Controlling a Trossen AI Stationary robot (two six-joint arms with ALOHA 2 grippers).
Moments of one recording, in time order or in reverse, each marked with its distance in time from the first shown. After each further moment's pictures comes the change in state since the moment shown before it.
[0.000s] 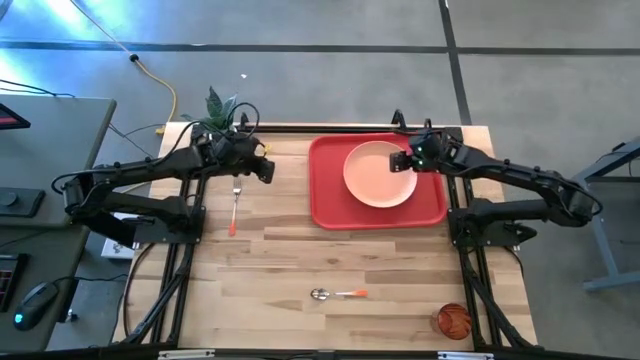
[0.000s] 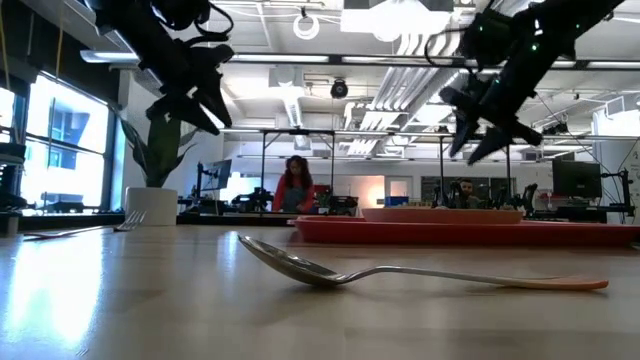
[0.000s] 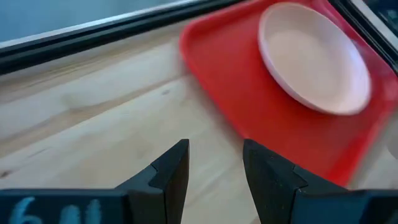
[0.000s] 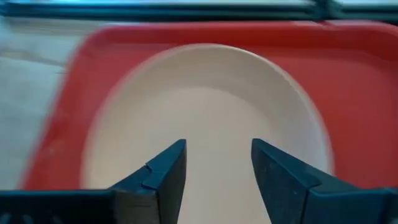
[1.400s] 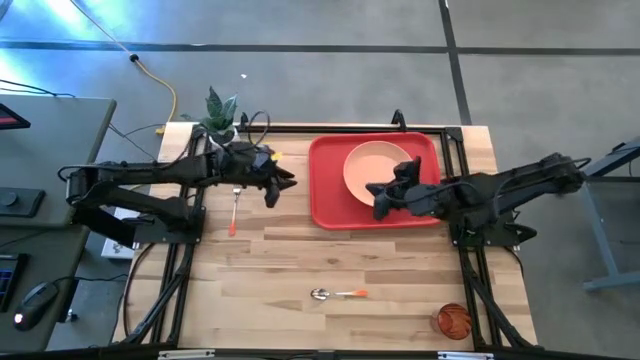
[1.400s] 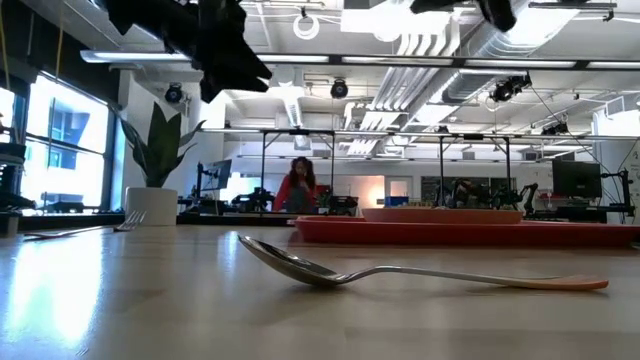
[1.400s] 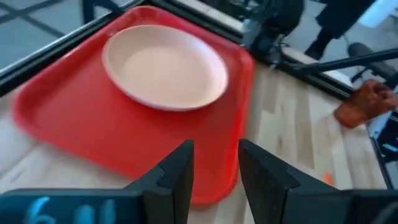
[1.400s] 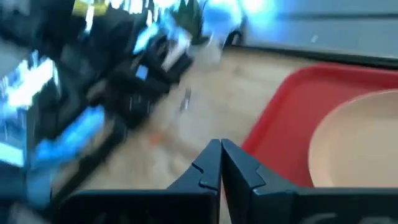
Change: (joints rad) left arm -0.182 0.065 0.000 0.336 0.220 0.252; right arm 0.842 0.101 0.424 -0.081 0.462 0.216
